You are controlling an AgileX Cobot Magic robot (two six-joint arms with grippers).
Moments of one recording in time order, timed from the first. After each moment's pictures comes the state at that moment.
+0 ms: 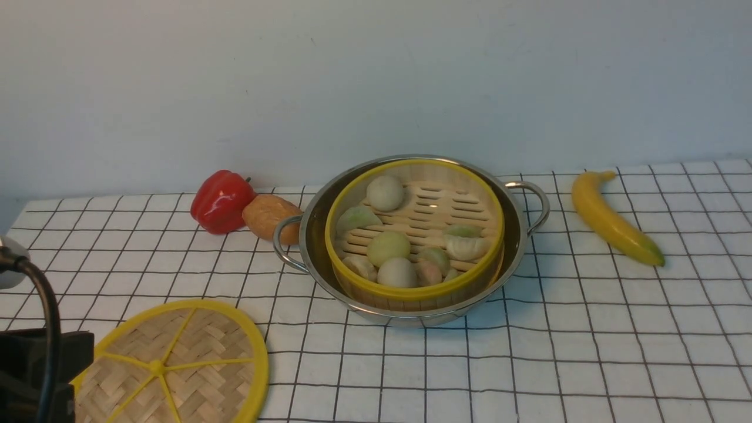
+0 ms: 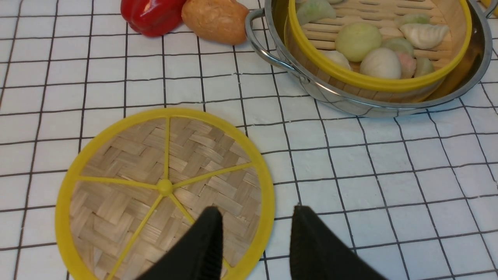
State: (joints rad) right arm 0.30 1.91 -2.87 0.51 1.23 -0.01; left arm 0.01 0.62 -0.71 -0.28 0.91 0.23
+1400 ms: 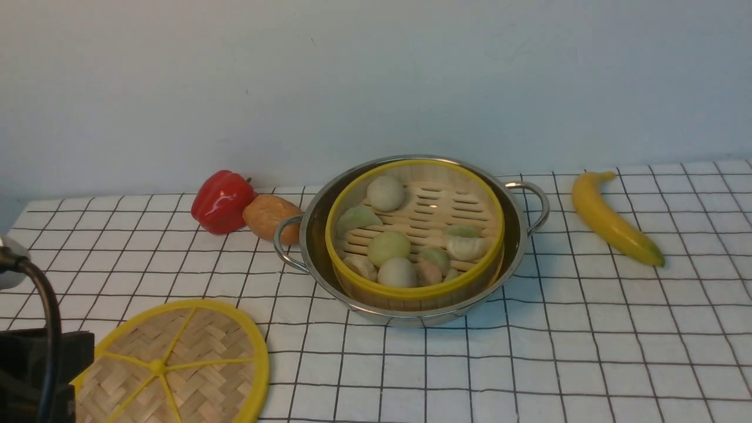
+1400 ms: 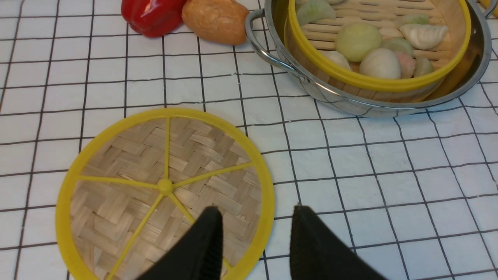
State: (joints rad) right arm -0.02 0.46 -0.36 0.16 0.27 0.00; left arm 0.01 0.62 -0.71 -0.28 0.91 0.23
